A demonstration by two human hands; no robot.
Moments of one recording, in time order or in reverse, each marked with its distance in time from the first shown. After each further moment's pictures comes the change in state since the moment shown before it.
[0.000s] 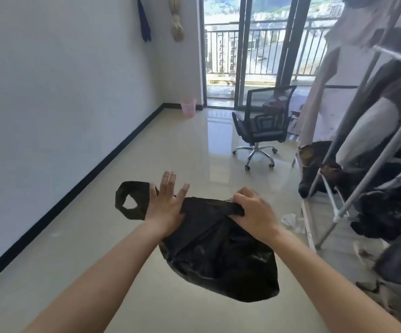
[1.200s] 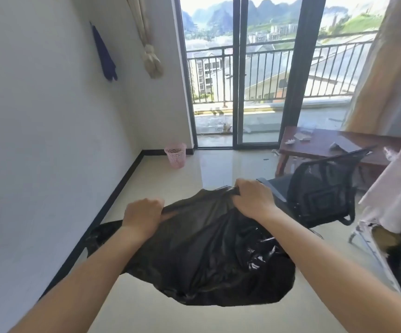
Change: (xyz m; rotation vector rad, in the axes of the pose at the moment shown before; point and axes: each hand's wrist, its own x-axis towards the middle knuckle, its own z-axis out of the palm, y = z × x) left_hand 0.919 -0.376 0.056 -0.010 0.147 0.088; right_hand 0.959 0.223 0.145 -0.181 0.015 0.377
